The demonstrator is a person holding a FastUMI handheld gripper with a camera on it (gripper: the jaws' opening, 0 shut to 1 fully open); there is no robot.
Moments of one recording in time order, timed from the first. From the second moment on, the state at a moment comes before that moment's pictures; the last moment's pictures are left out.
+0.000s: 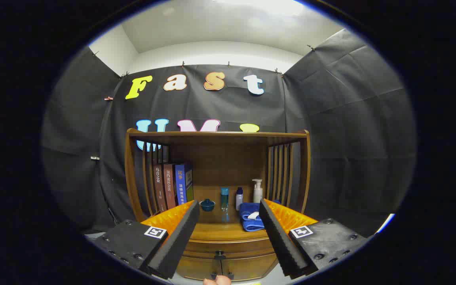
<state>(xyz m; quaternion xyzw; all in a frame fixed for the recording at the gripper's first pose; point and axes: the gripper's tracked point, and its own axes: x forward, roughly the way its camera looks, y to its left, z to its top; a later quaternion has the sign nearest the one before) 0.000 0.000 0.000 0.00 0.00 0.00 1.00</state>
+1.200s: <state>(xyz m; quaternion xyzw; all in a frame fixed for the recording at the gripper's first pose) -0.017 -0.004 -0.008 -0.03 -0.03 -0.01 1.00</state>
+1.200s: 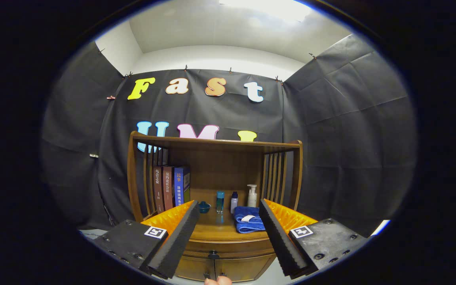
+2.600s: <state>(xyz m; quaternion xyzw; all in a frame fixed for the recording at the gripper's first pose) 0.085 0.042 -0.339 0.00 0.14 0.01 0.99</state>
